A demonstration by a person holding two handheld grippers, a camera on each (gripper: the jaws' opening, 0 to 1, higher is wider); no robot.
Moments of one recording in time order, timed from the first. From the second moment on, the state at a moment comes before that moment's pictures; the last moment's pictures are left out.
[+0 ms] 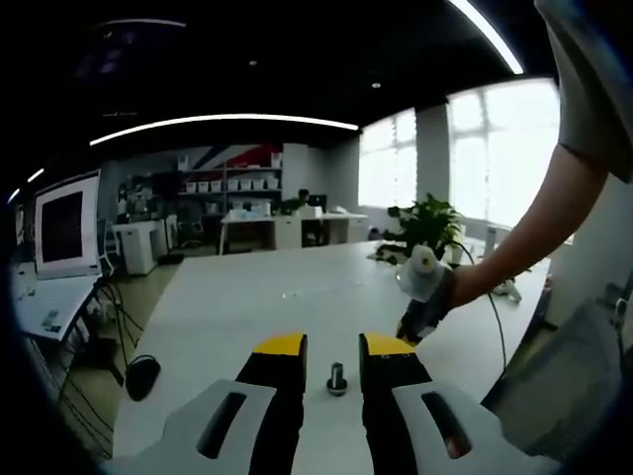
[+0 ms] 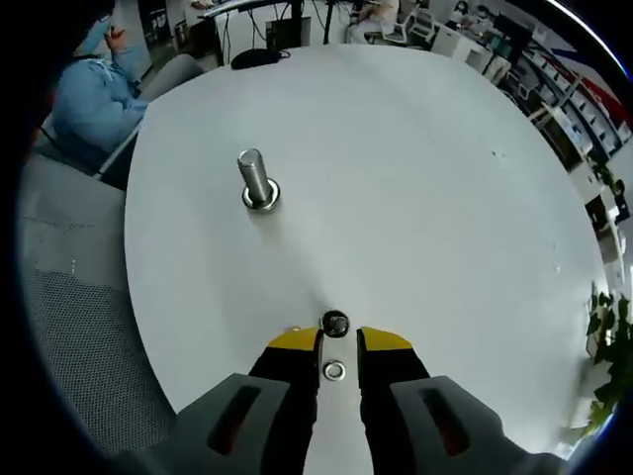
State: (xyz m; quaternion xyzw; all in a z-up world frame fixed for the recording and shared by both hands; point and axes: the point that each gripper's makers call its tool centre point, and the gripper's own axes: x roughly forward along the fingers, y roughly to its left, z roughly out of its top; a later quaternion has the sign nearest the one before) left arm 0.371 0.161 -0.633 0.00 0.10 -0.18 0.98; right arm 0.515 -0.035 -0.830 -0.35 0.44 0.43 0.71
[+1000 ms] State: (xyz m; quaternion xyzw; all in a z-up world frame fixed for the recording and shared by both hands) left arm 0.371 0.160 -0.633 -0.01 0.10 -0.19 0.98; right arm 0.501 -0.068 -0.811 -0.31 0.42 0.40 0.75
